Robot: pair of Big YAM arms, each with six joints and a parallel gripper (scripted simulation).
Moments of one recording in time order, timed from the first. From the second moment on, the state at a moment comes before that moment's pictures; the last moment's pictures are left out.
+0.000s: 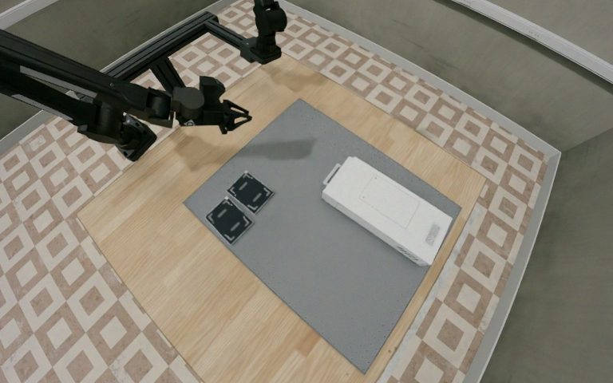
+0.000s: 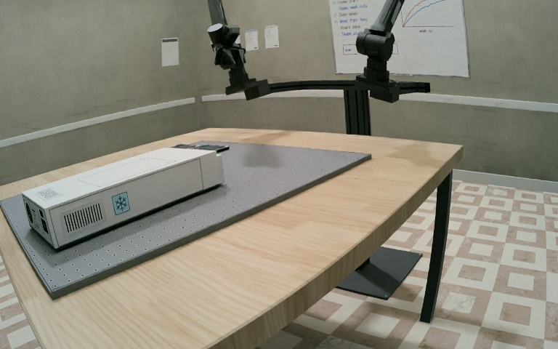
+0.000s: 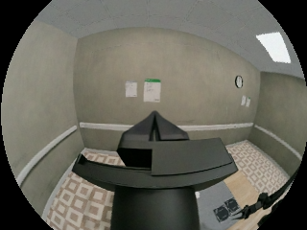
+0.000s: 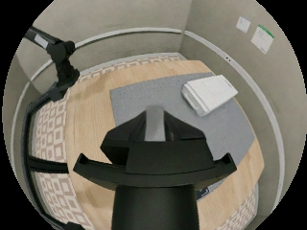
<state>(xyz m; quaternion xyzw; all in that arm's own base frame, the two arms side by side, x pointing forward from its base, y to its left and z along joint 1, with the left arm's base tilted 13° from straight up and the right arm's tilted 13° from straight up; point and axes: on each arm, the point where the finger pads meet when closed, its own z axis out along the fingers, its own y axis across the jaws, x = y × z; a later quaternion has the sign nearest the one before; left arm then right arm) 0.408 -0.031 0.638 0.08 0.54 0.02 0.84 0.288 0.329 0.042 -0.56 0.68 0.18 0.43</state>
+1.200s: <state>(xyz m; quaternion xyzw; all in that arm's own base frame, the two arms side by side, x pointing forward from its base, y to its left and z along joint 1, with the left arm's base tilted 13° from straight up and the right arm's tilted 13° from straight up) 0.313 -0.045 0.724 0.08 0.48 -0.02 0.88 0.288 0.329 0.042 -0.56 0.68 0.18 0.43</state>
